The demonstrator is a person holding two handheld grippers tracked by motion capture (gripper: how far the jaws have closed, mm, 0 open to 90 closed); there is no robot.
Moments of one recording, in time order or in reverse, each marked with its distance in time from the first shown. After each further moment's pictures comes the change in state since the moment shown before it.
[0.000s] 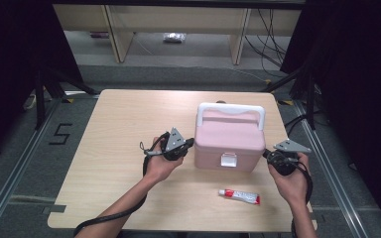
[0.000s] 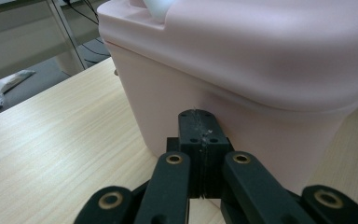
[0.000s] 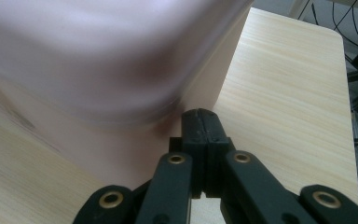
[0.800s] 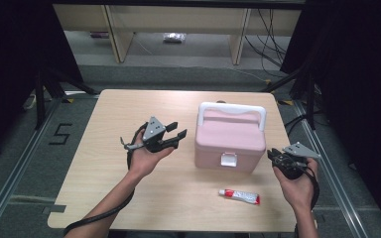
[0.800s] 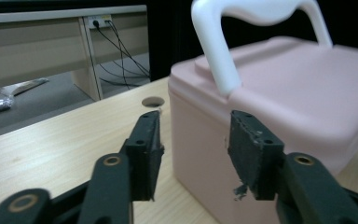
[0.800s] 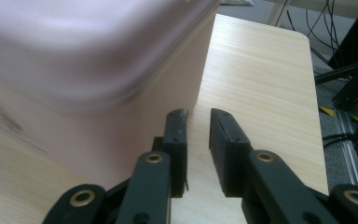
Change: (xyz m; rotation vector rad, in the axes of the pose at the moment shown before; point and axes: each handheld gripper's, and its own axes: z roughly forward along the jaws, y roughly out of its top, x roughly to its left) left arm 0.031 0.021 -0.040 -0.155 0.042 -0.173; right arm -0.007 -0.010 -0.016 -0.060 -0.047 0.065
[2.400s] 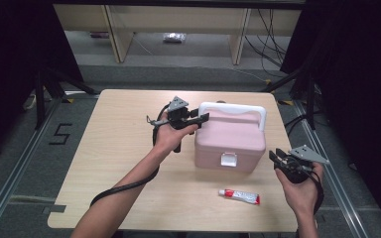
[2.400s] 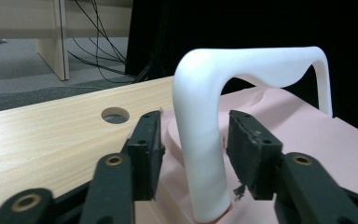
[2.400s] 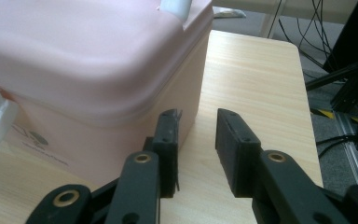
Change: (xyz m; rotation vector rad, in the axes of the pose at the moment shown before) left arm -0.009 0.041 0.079 0.066 -0.080 -0.205; right arm 0.003 0.002 -0.019 -0.067 -0.020 0.020
